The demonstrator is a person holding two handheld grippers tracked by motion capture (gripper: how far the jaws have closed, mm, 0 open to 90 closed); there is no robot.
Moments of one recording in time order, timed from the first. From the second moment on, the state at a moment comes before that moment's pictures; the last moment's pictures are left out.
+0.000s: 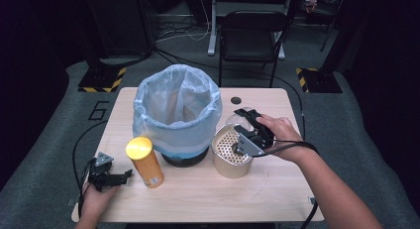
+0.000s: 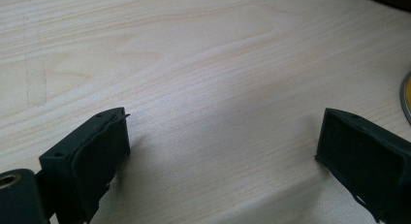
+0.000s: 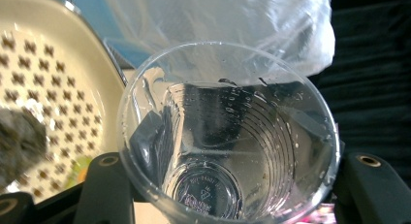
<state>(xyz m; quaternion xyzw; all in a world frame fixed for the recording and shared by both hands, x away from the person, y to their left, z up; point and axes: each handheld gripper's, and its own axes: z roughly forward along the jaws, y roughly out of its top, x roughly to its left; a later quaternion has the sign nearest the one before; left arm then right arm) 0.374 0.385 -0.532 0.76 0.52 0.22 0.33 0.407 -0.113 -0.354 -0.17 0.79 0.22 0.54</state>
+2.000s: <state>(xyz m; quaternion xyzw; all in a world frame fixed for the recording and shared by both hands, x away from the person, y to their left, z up) 0.373 0.384 -0.532 0.76 0.52 0.22 0.33 0.444 -0.135 -0.254 0.22 0.84 0.47 0.18</state>
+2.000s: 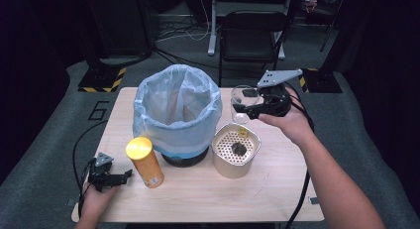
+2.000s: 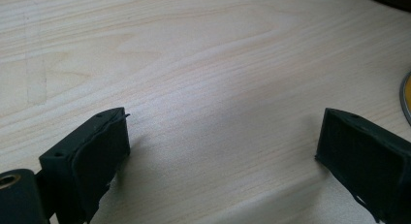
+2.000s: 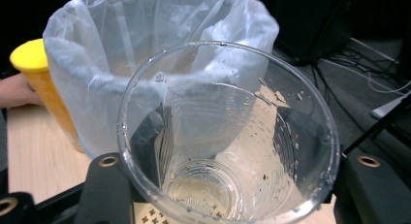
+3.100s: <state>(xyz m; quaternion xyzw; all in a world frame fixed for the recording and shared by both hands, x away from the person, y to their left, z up) 0.373 0.384 -0.531 0.76 0.52 0.22 0.33 0.463 -0.045 -0.194 0.19 0.83 0.49 0.17</state>
